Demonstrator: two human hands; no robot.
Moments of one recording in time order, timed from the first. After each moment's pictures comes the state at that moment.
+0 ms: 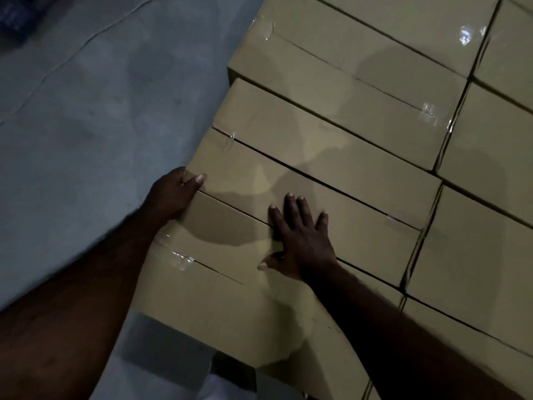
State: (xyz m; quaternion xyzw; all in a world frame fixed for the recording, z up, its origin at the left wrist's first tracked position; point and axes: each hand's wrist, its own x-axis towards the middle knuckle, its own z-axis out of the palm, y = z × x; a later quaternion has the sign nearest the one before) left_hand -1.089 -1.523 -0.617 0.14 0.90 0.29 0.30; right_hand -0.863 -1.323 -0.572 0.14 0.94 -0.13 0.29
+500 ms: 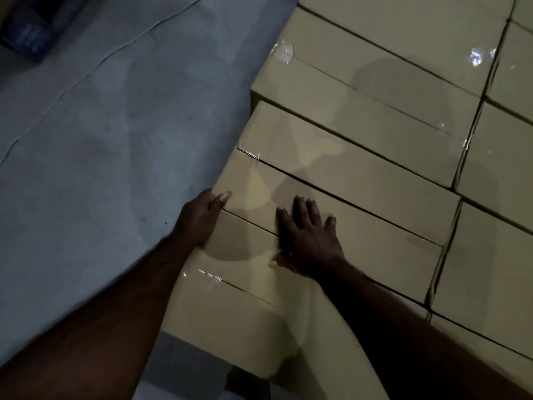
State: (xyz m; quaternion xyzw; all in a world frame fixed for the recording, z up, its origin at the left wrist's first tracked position) left_hand -1.081 -1.526 -0.616 0.13 0.89 0.31 0.29; right_hand -0.915 -1.336 -0.568 0.15 0.93 -0.13 0.31
